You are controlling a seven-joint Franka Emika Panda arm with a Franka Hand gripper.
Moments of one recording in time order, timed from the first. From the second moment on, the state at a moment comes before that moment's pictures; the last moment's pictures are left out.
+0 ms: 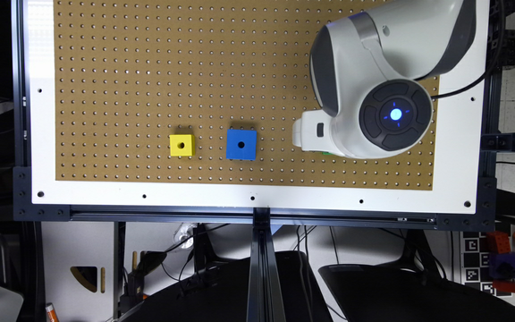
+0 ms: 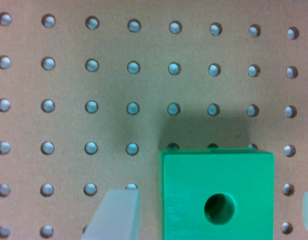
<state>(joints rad) 0.03 0.52 0.26 -1.96 -0.07 2.52 1.07</state>
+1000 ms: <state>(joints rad) 0.04 0.57 0.26 -1.93 -0.08 2.53 1.09</state>
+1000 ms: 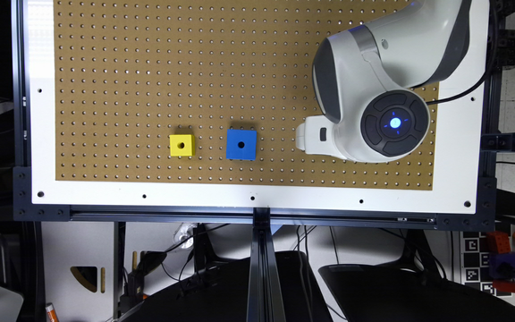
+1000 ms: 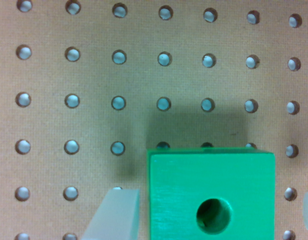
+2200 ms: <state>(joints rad) 0.04 0.63 0.25 -1.90 -0.10 2.54 1.09</state>
